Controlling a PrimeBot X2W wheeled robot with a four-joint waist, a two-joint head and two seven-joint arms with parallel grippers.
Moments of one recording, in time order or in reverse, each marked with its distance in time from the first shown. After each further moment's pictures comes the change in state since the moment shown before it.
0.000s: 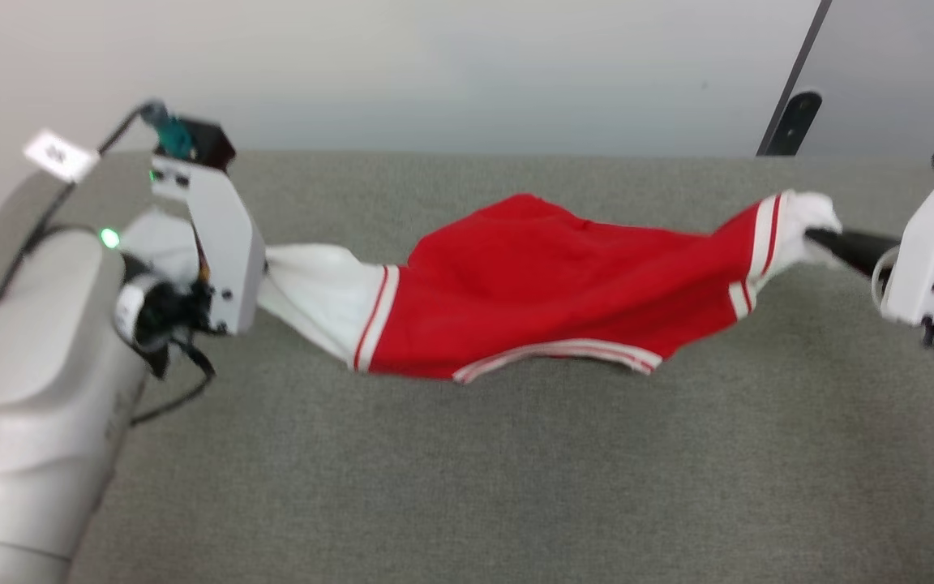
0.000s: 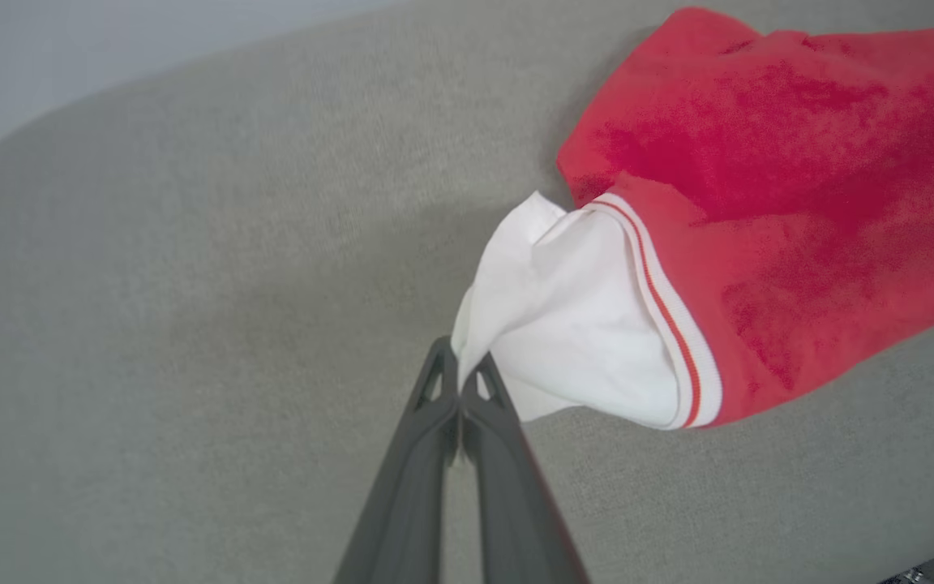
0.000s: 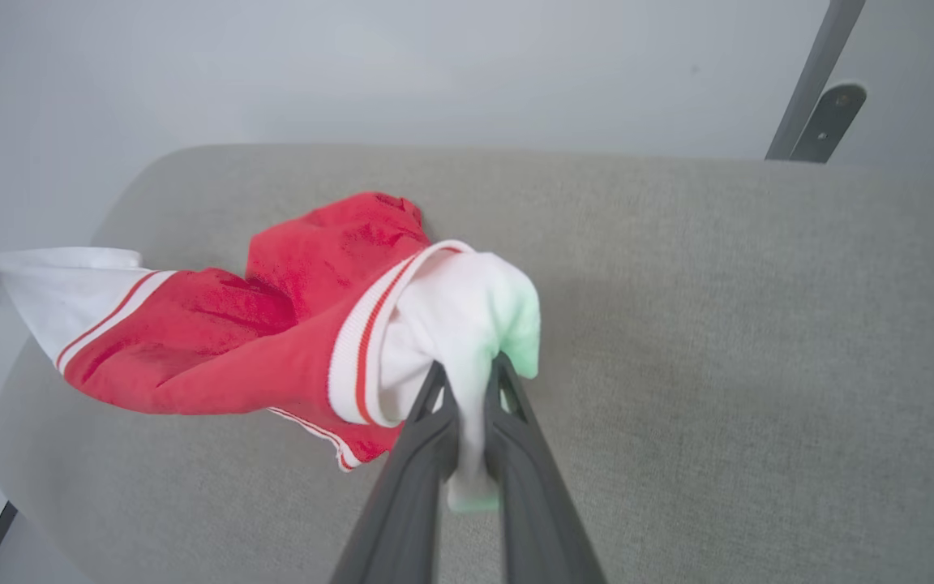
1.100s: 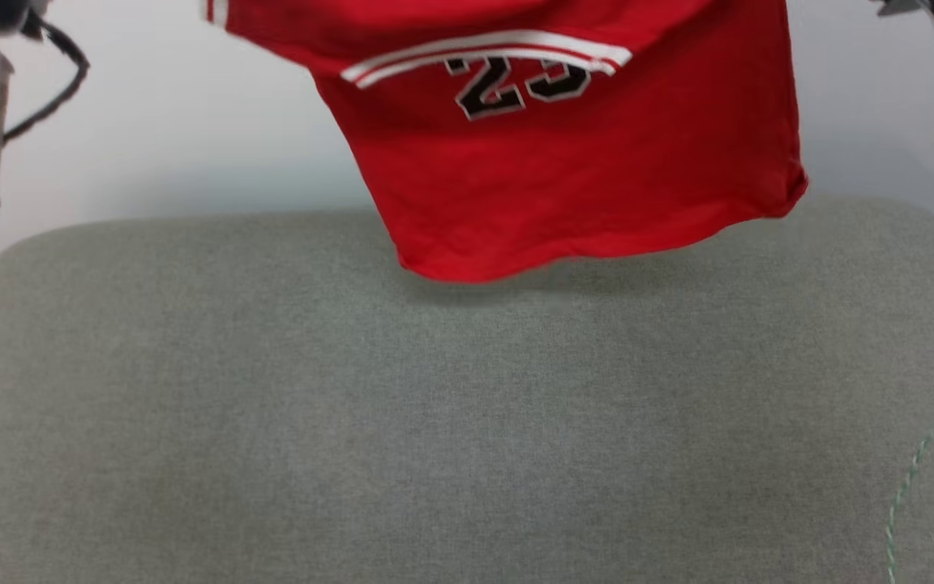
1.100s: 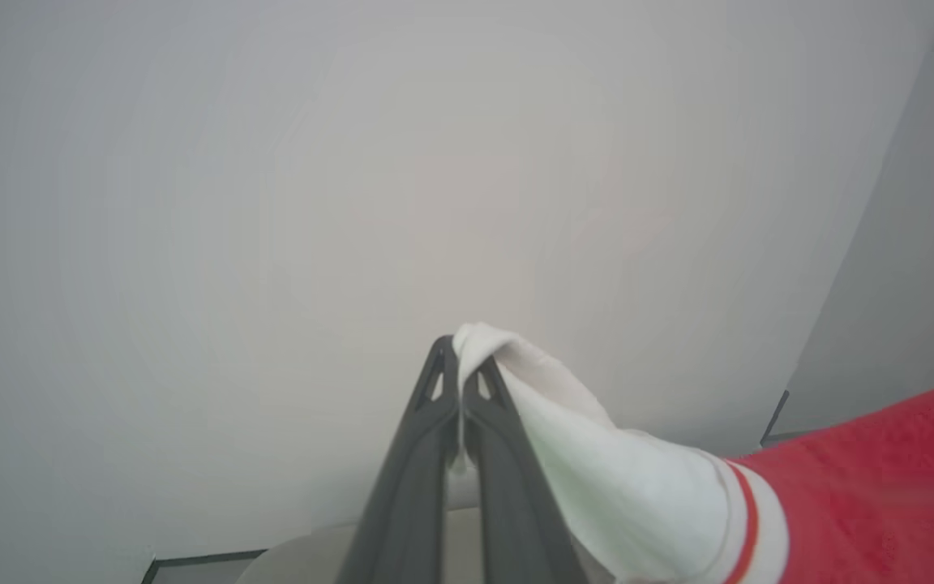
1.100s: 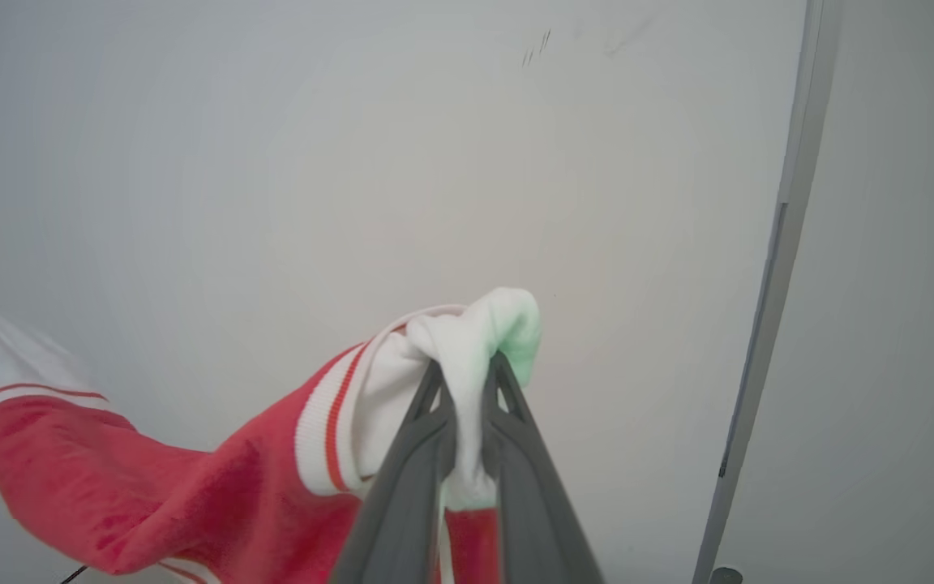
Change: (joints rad) left arm -0.626 -0.035 -0.027 0.399 0.114 0.070 -0.413; right arm -0.628 0.280 0.034 0.387 -0.196 0.000 -0.391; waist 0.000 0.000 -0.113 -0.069
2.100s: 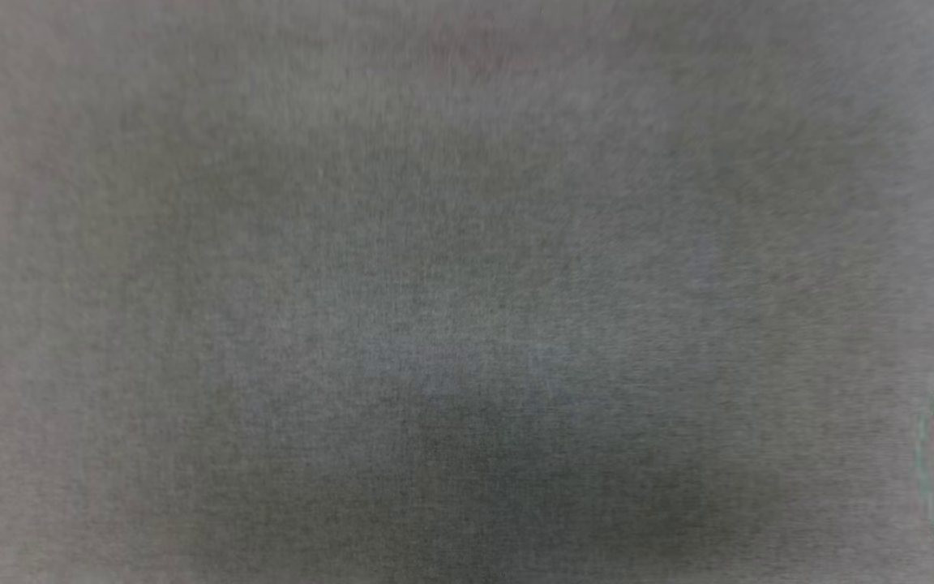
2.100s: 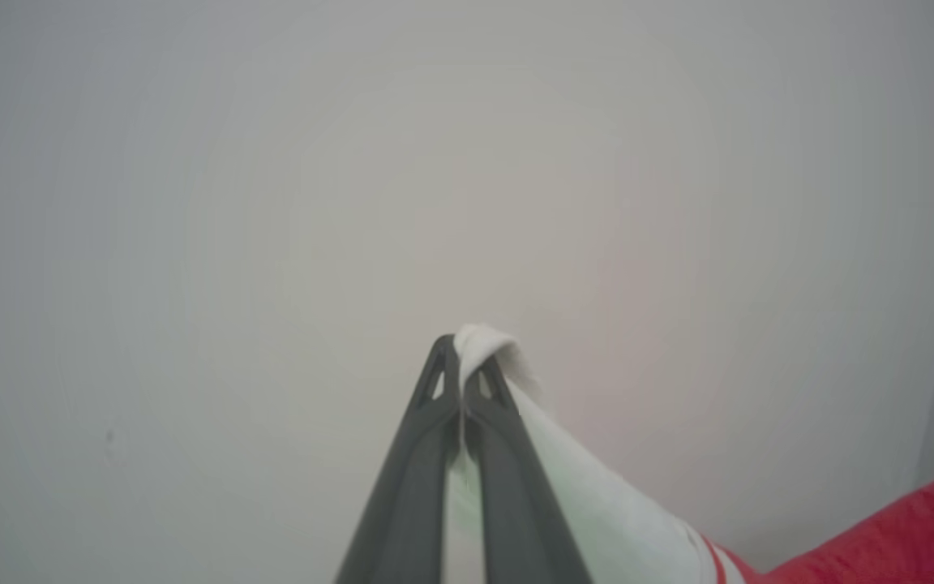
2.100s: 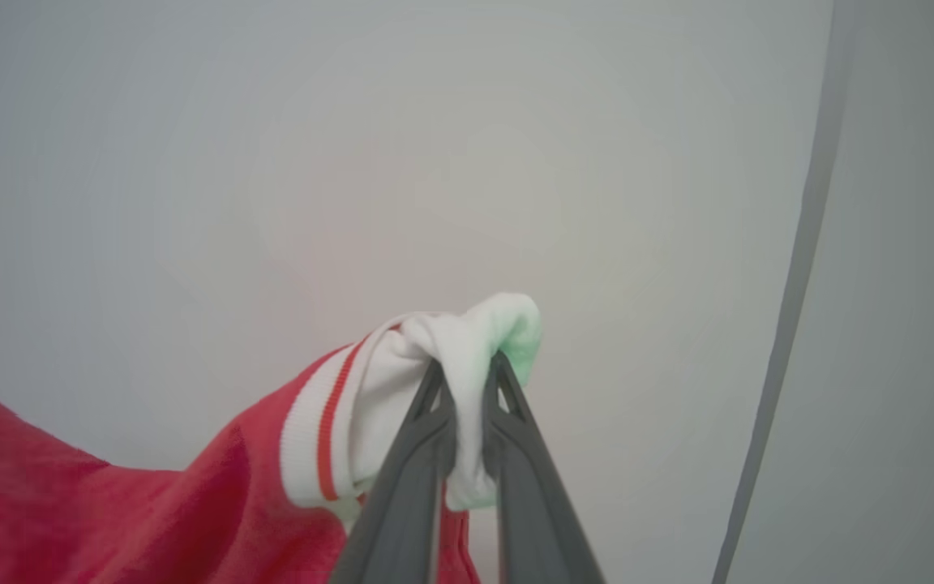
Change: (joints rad) left arm -0.440 -0.151 -0.020 0.116 0.078 0.071 -0.519; right arm -0.377 0.039 0.027 0.302 -0.194 0.000 -0.504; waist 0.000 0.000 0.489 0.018
